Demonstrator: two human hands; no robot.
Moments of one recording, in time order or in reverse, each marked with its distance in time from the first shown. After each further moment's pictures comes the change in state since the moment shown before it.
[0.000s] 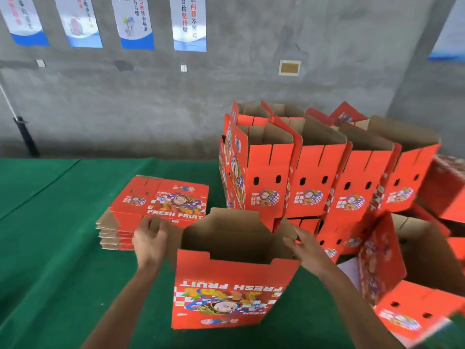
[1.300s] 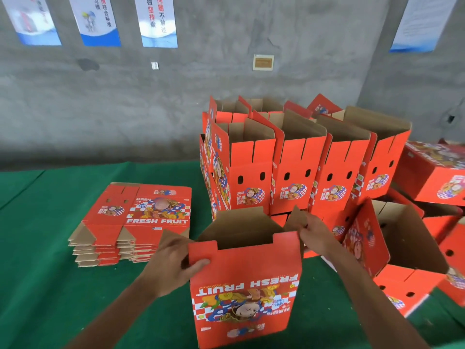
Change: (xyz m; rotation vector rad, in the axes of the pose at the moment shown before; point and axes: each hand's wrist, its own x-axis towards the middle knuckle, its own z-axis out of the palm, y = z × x) left_hand -0.022 -0.005 0.022 0.604 -0.817 0.766; right_hand 0.021 0.041 -0.037 0.001 0.159 0.280
